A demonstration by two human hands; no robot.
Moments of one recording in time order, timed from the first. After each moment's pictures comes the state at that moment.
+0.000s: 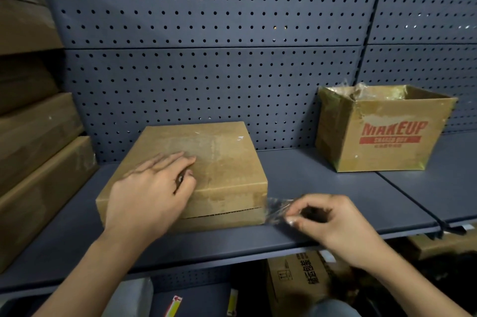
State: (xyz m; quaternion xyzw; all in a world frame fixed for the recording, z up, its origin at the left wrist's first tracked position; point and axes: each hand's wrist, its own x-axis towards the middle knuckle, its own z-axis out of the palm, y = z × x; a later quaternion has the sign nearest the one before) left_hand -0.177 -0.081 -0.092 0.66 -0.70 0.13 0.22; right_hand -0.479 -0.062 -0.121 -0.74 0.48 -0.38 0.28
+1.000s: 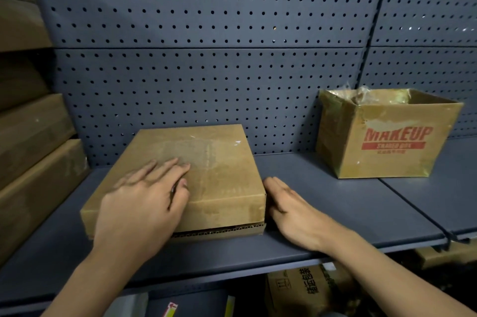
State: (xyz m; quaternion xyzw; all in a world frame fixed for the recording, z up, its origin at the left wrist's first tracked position) left_hand -0.179 -0.079 -0.098 0.66 -0.70 0.17 0.21; right_hand -0.441 -0.122 -0.126 -0.84 0.47 -0.19 0.21
